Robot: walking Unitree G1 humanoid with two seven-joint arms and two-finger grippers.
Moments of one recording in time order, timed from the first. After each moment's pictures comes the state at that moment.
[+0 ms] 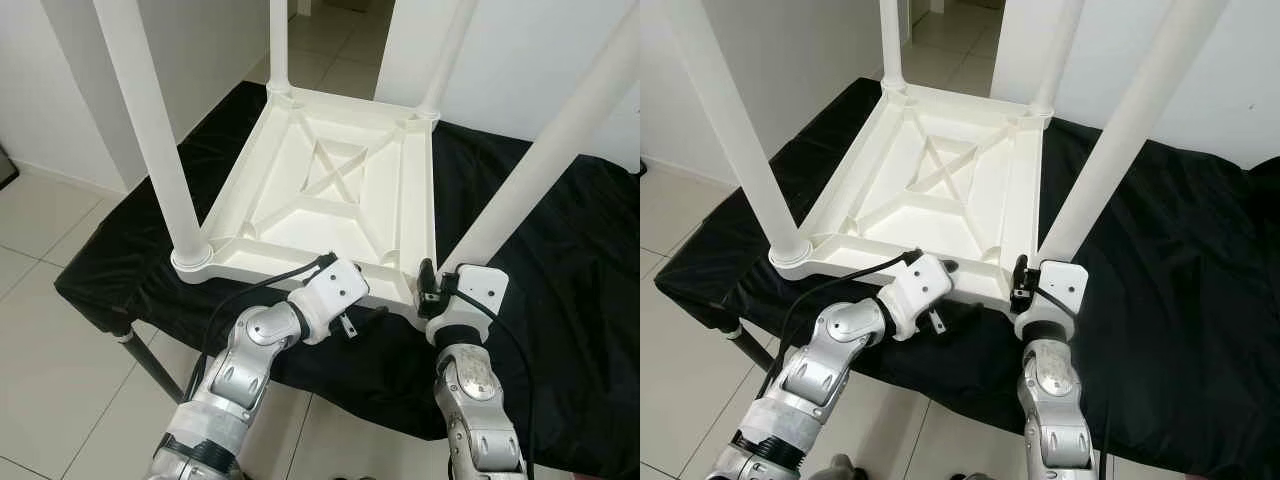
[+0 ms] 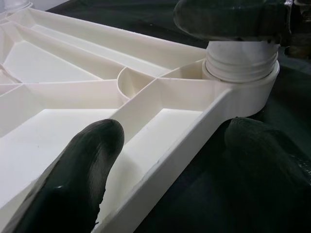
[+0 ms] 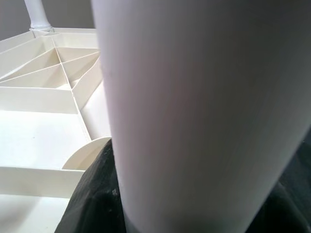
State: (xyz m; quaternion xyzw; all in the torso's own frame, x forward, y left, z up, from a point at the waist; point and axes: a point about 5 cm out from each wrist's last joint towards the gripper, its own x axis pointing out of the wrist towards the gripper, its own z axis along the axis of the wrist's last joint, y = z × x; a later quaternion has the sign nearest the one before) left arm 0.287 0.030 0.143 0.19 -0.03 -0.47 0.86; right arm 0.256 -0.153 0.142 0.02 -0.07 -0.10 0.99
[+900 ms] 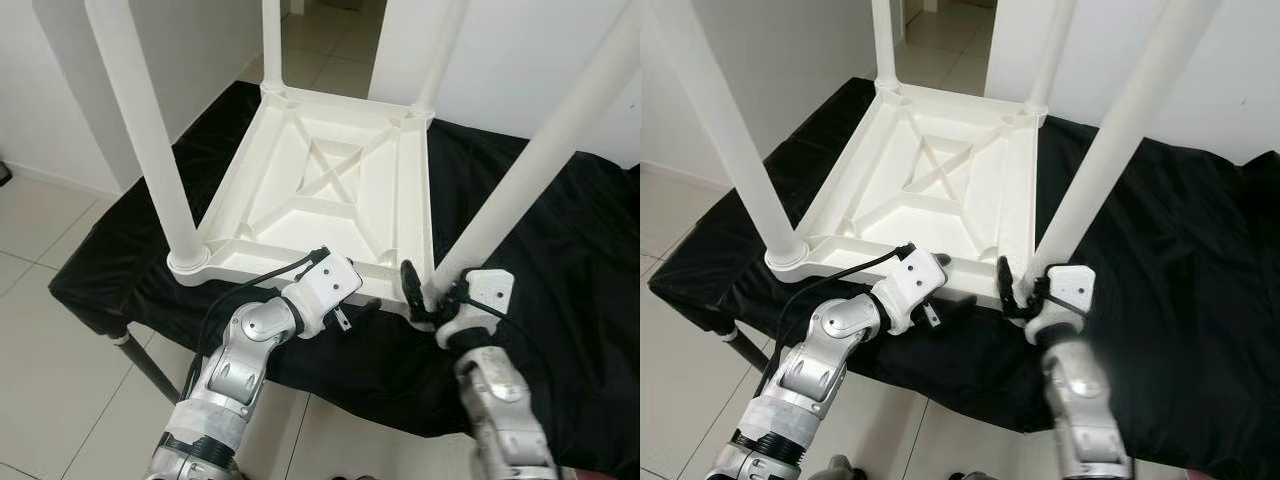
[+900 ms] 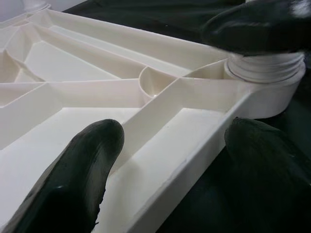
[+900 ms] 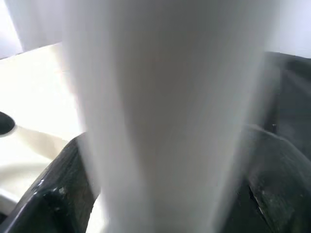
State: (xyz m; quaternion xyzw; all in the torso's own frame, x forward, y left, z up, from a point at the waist) left arm 0.293 0.041 0.147 0.19 -0.04 -0.44 0.88; right arm 0.262 -0.185 0.136 -0.01 -0.09 0.11 0.99
